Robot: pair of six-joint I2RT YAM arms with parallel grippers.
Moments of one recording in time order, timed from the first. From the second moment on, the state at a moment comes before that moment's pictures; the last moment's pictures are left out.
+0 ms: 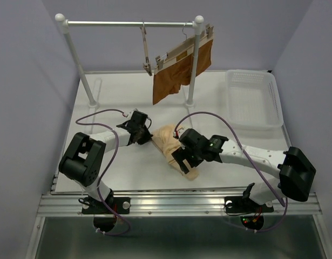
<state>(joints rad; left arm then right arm) -0.47 1.59 0.78 -0.15 -0.06 -0.91 0.98 1.40 0.95 -0.62 0.08 0.28</state>
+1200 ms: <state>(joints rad) -0.47 1.64 0.85 -0.19 -0.08 -0.90 1.00 1.67 1.11 -0.43 0.12 0.03</state>
